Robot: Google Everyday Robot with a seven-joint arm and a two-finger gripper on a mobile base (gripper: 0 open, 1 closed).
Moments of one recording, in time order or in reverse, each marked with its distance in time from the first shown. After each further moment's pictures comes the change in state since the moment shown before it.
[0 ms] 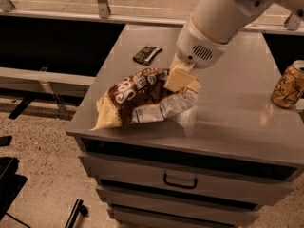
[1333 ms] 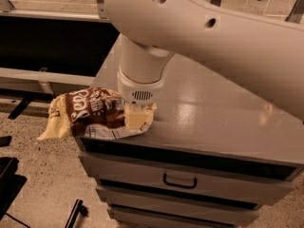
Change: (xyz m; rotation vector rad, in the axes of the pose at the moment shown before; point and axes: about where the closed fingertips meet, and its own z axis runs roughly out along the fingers) arm -0.050 0.071 0.083 -0.065 0.185 -0.326
